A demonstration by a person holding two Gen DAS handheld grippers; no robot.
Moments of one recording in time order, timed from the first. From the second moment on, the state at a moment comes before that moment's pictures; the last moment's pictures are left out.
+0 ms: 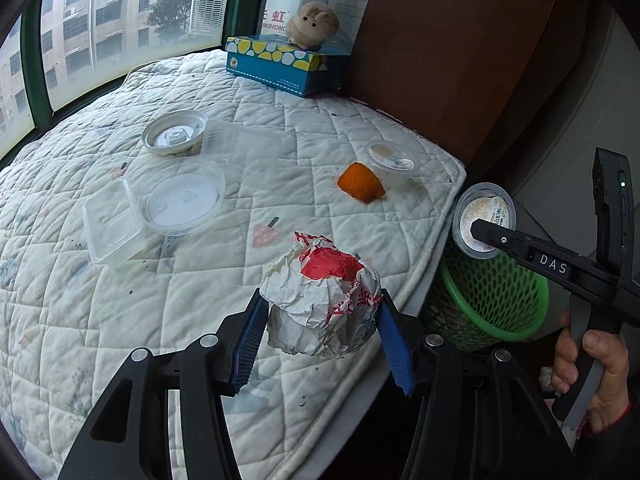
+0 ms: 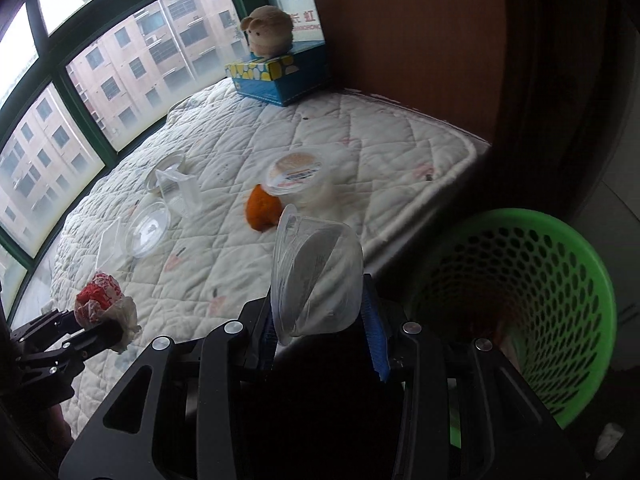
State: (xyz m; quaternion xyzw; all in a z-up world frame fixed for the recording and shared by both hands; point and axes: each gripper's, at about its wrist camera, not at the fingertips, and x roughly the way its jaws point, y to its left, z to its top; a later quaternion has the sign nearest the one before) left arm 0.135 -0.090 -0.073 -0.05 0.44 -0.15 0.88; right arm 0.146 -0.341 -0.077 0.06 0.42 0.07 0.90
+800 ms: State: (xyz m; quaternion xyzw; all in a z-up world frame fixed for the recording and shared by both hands) left arm 0.146 -0.205 -0.068 0.01 0.45 -0.23 0.86; right arm 0.119 -0.483 -0.098 0.04 0.44 -0.10 0.89
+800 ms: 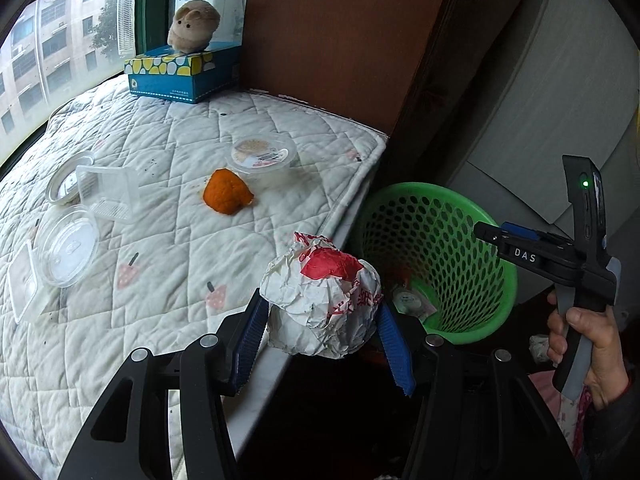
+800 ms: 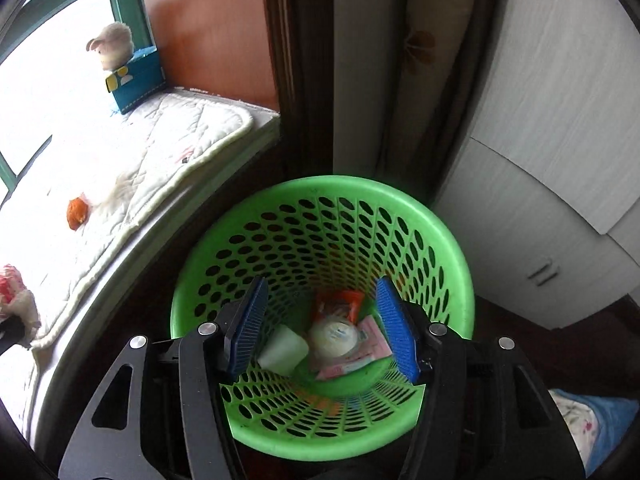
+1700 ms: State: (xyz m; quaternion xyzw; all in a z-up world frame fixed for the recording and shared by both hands) left arm 0.170 -0.335 -0.107 0.03 0.49 -0.32 0.81; right arm 0.060 -0.519 -0.046 0.09 0.38 -0.09 0.92
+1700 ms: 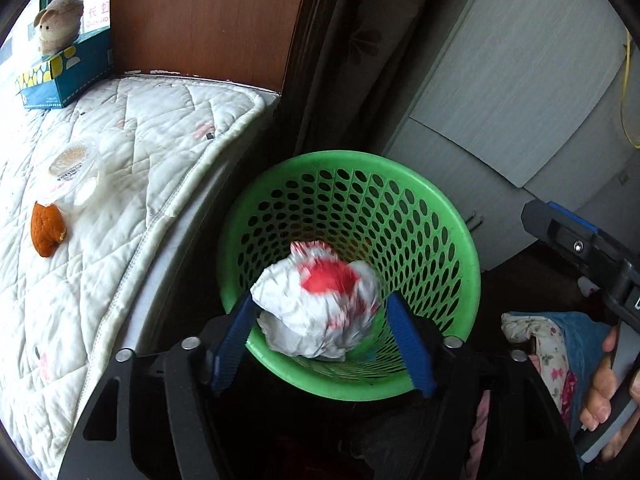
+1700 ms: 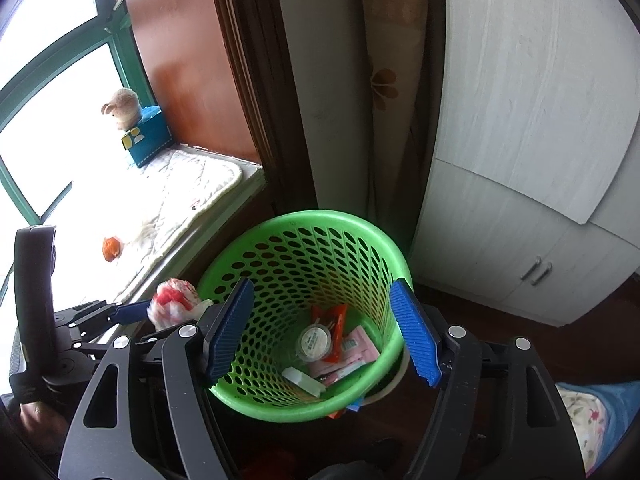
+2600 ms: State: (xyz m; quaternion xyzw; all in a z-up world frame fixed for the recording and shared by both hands) left arm 0.212 -0.213 -0.081 0.03 0.43 -0.20 0.88; right arm 0.089 -0.447 -0.044 0.08 0.38 -0.02 0.92
